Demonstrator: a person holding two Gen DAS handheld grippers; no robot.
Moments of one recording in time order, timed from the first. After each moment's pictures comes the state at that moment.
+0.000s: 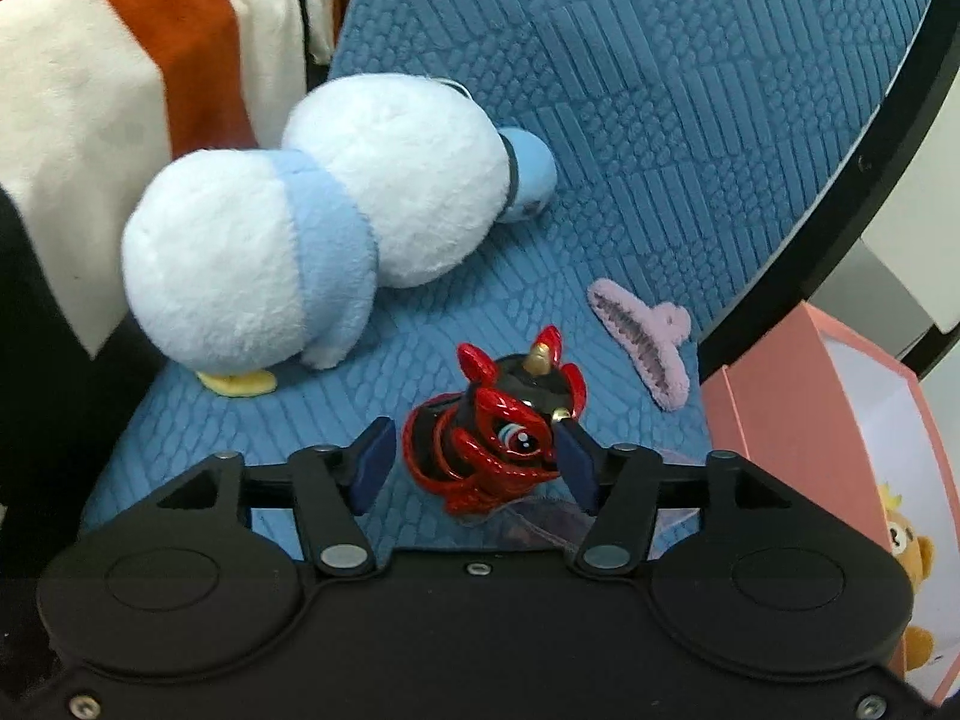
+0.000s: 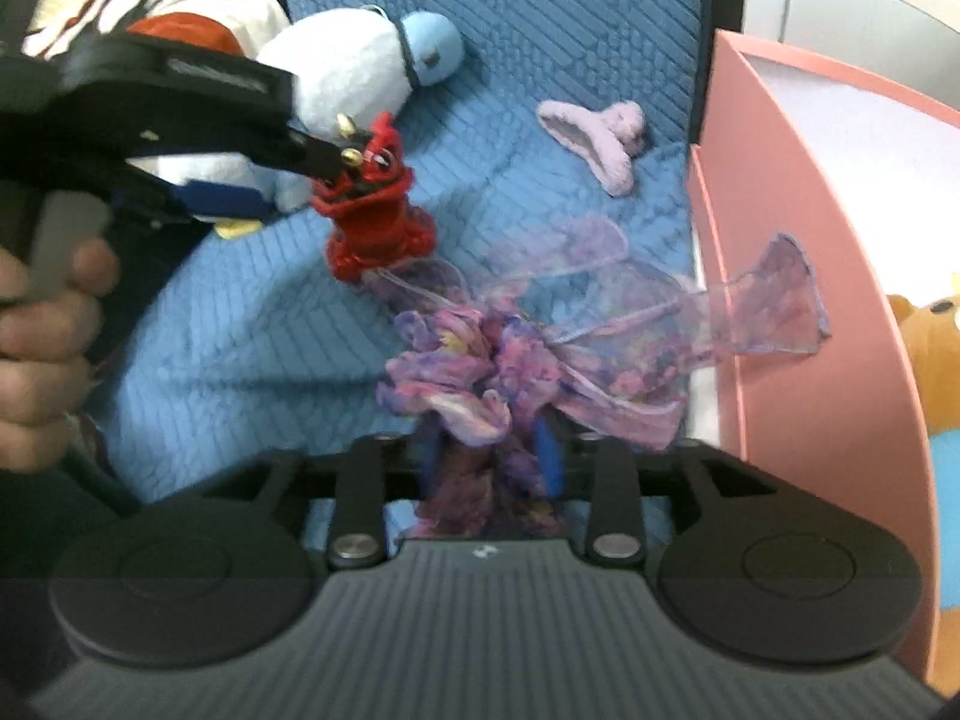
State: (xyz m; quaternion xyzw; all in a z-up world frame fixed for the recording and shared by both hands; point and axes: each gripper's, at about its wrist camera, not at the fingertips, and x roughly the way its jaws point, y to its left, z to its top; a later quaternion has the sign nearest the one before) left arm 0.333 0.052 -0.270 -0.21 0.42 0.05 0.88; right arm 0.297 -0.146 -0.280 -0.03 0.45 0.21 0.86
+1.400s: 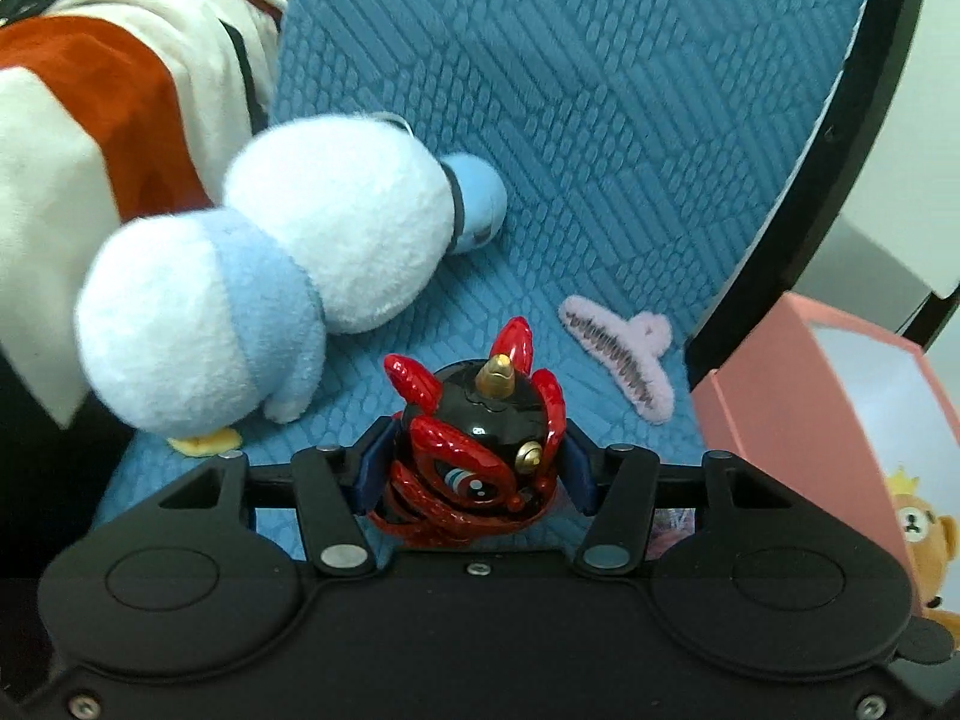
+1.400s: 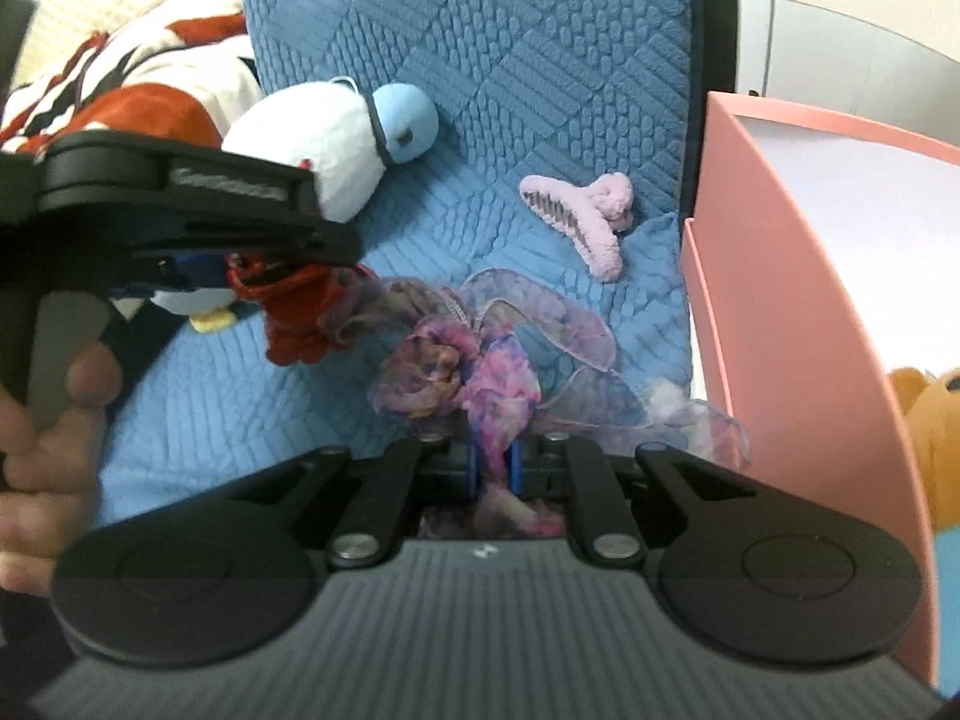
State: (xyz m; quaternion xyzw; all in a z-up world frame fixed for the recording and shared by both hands) left arm 0.340 0.031 -0.258 -0.16 0.40 0.04 0.90; right arm 0.321 -0.141 -0.281 0.00 0.41 0.19 0.89
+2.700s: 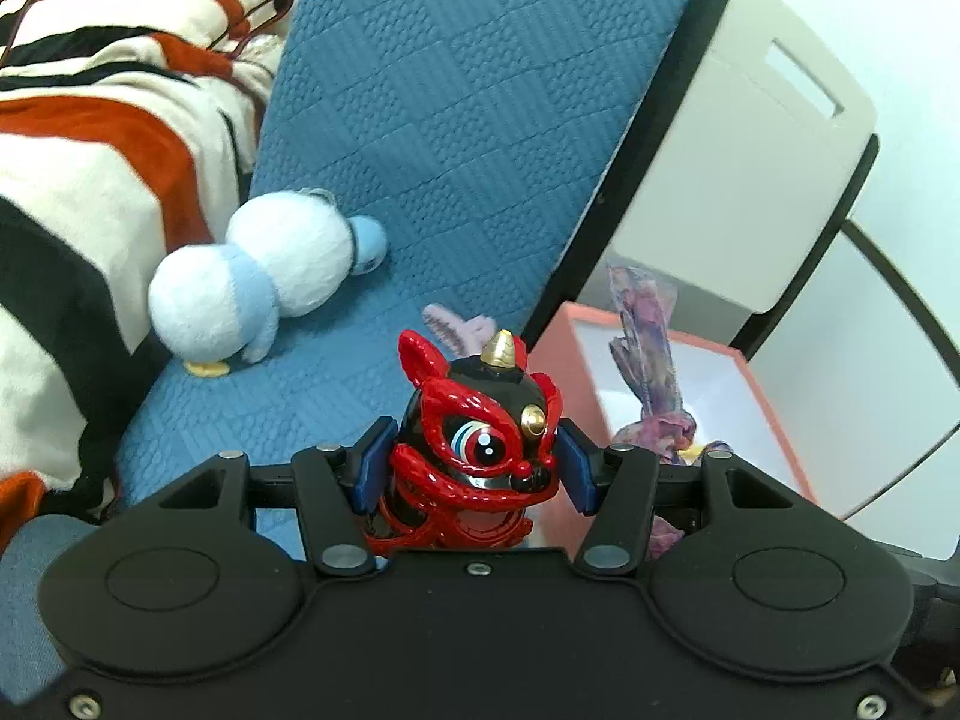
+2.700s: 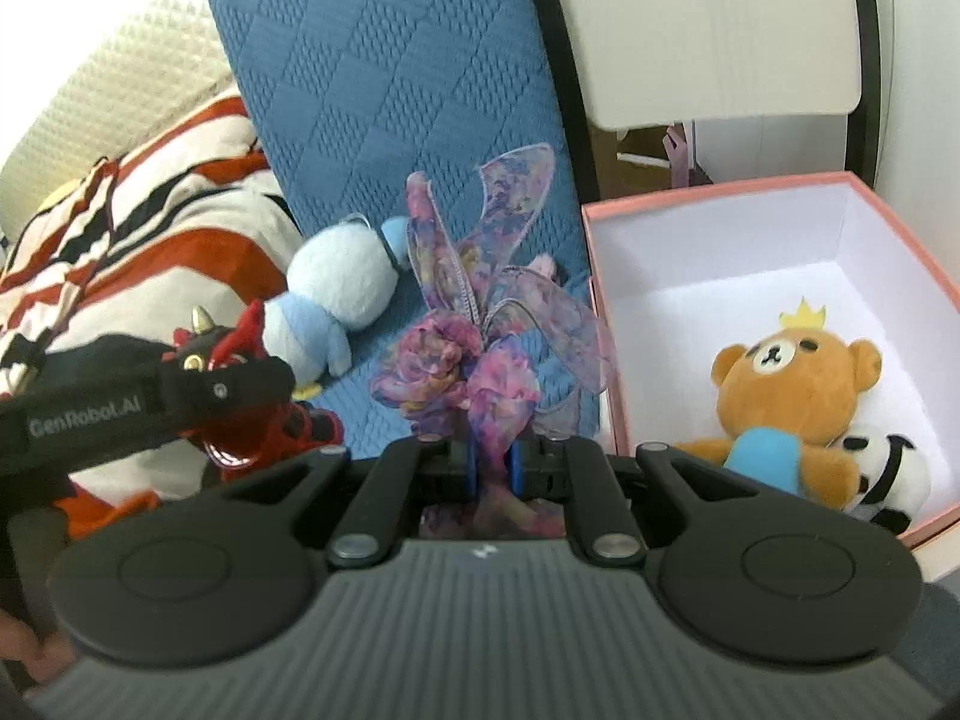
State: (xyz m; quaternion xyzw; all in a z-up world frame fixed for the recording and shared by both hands) left arm 0.195 -0.026 -0.115 -0.20 0.36 -0.01 0.91; right arm 0.232 -0.220 -0.136 0.08 0.39 0.17 0.90
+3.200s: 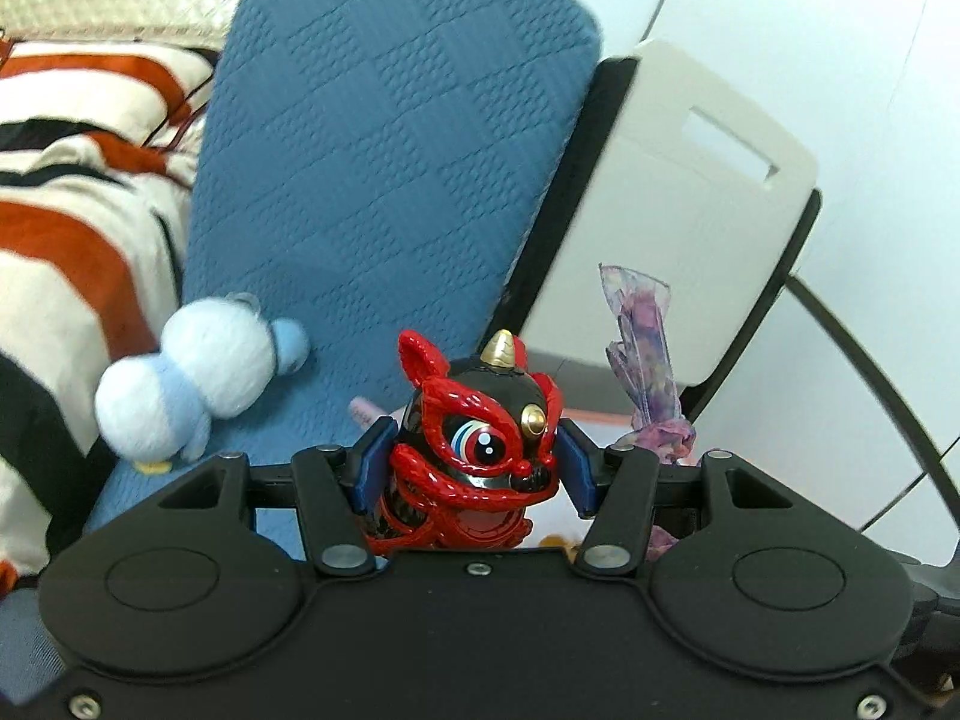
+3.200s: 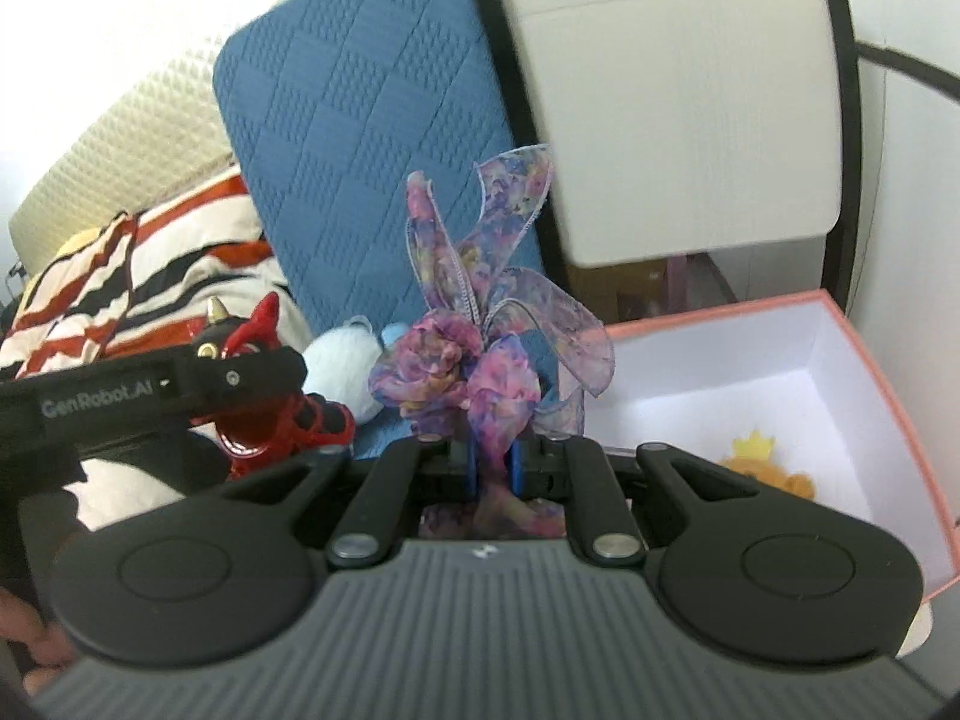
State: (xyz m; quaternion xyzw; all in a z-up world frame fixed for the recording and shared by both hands) left arm 0.235 -0.074 -0.032 -0.18 0.31 -0.03 0.93; right arm 0.255 -0.267 -0.063 0.08 0.34 0.18 0.92
